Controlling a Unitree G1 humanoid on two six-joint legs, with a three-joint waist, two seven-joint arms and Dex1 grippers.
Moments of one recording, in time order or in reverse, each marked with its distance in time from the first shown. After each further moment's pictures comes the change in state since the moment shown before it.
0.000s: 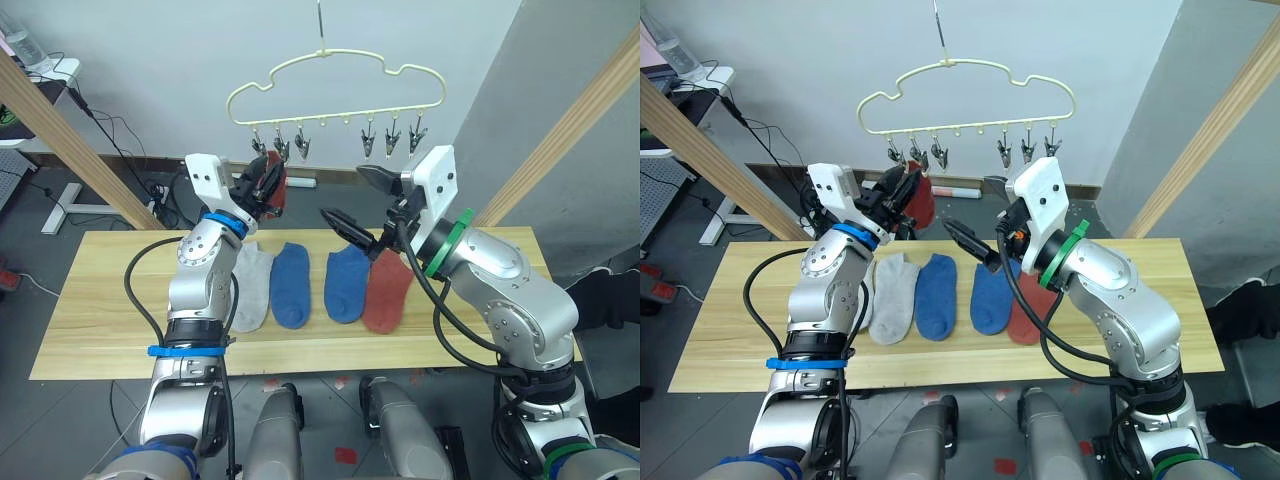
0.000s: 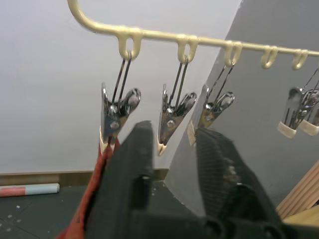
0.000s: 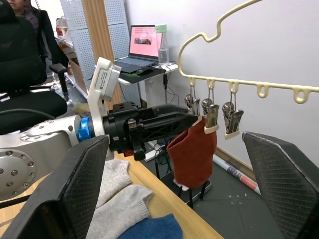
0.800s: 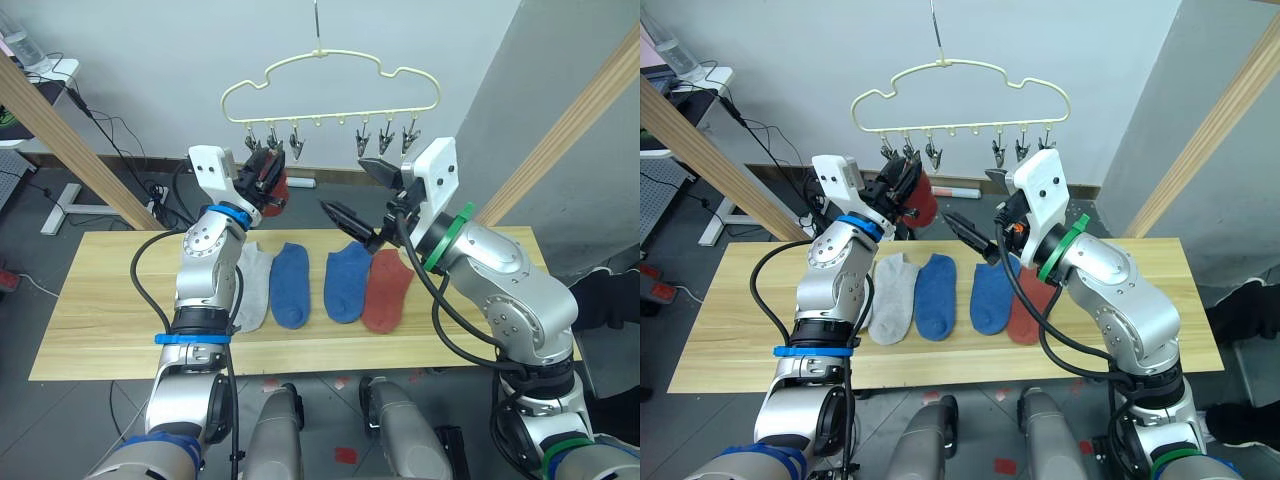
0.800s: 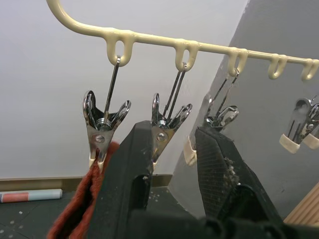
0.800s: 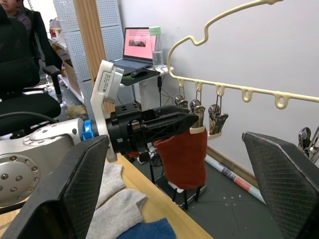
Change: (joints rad) left arm -0.063 -0.009 0.001 0.078 0.021 -0.048 0.021; right arm -0.027 0.004 -0.002 0.013 0.000 0.004 -0.023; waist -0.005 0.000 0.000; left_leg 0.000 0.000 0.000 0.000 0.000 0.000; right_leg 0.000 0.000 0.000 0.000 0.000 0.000
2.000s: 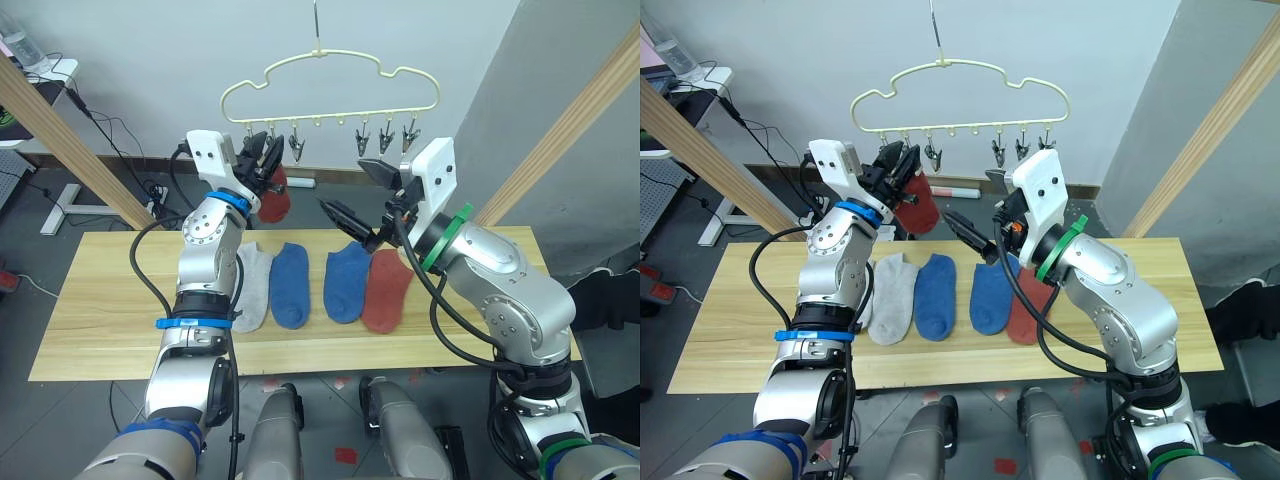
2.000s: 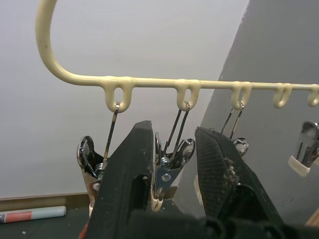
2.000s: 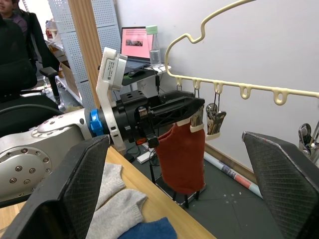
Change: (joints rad) left arm -0.087 0.013 0.001 0.113 0.017 -0.084 -0.007; right arm 0.000 0.015 0.000 0.000 0.001 0.014 -0.017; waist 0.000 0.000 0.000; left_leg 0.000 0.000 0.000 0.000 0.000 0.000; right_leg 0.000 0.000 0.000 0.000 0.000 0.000
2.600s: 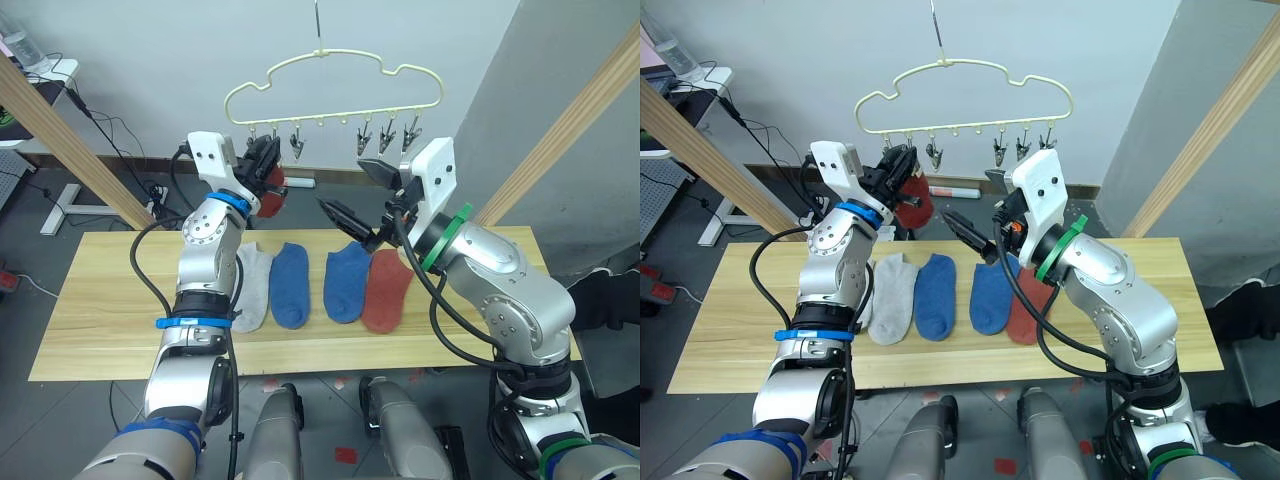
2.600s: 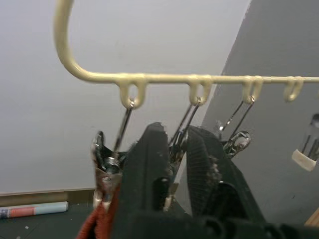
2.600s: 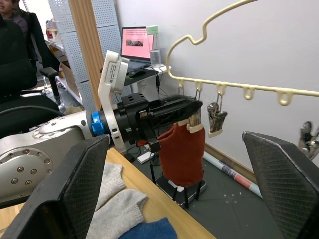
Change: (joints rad) left arm -0.004 0.006 -0.001 0.019 0.006 0.000 -0.002; right arm -0.001 0.002 0.000 0.000 0.000 0.001 -0.001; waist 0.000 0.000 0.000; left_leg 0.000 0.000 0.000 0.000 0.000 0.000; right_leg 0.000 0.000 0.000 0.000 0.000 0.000
